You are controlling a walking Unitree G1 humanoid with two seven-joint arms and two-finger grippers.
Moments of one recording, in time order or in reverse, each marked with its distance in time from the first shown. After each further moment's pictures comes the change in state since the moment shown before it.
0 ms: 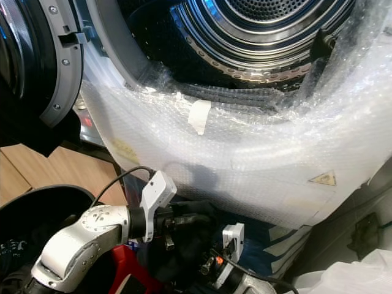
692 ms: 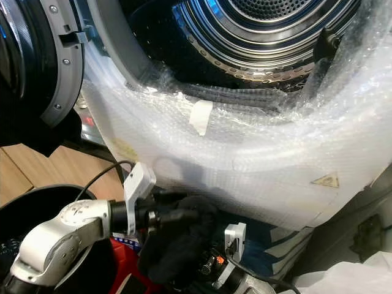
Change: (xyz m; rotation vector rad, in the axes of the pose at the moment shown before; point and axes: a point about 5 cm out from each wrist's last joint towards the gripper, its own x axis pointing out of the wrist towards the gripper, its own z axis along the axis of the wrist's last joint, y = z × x) left arm -0.025 0.026 0.016 -0.051 -0.094 0.100; right arm 0.002 0.008 0.005 0.007 -0.040 0.035
